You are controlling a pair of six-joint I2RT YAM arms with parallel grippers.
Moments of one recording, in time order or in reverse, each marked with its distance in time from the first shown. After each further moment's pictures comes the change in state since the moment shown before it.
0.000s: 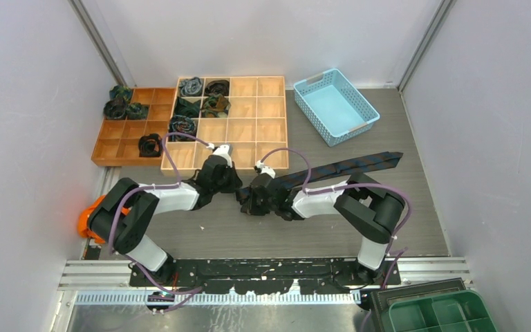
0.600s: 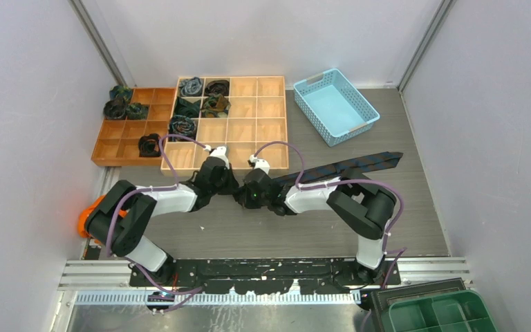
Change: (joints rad) left arm 0.006 -0.013 -0.030 0.005 -0.020 -0.007; right arm -0.001 0.079 0.110 -0.003 0.105 -0.083
